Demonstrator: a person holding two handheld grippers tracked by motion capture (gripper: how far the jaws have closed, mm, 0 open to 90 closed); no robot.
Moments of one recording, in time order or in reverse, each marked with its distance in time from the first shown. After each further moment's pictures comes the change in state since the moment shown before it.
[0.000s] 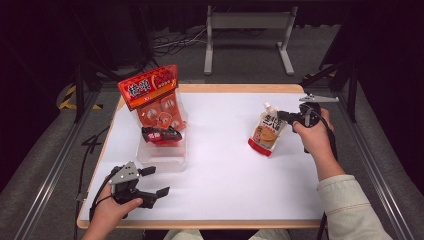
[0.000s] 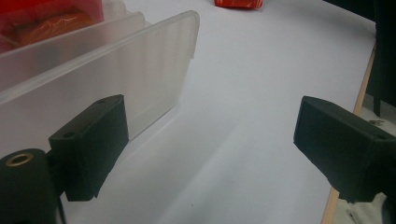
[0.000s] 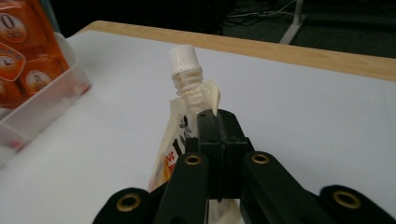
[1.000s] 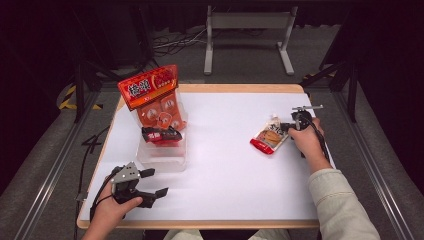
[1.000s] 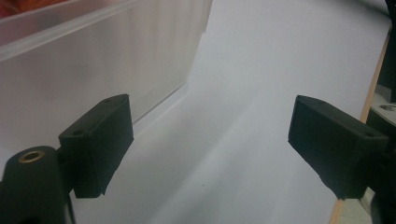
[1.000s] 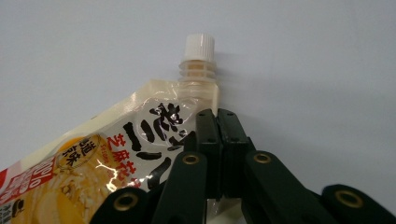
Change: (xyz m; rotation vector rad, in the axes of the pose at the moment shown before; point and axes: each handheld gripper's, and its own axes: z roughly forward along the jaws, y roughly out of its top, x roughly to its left) left arm 0.006 -0.007 0.002 0.068 0.003 -0.022; right arm -0.053 -0.048 0.063 0.215 -0.207 0.127
